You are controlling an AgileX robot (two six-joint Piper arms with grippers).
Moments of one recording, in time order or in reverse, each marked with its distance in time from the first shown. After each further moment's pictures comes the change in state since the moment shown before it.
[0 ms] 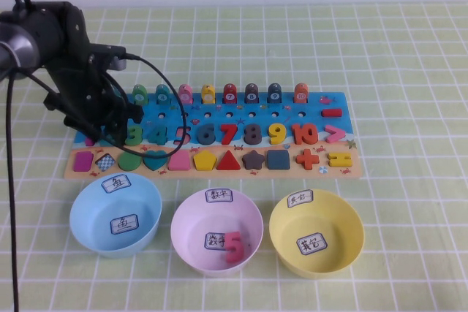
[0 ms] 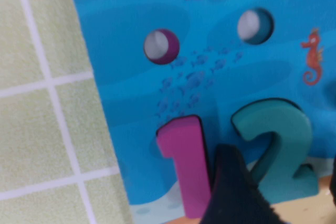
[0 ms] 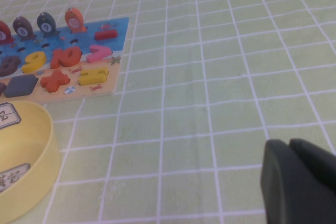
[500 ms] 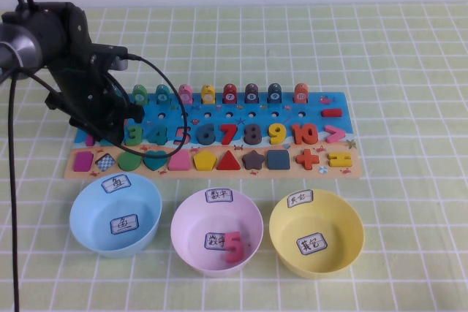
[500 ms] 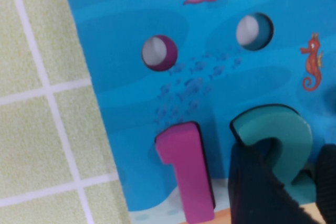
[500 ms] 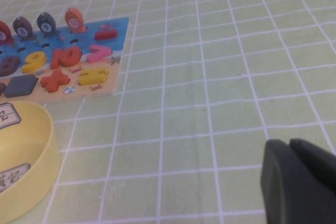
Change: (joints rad) right arm 0.000 0.000 0.000 0.000 0.000 0.000; left arm -0.003 0.013 -0.008 0.004 0.000 0.002
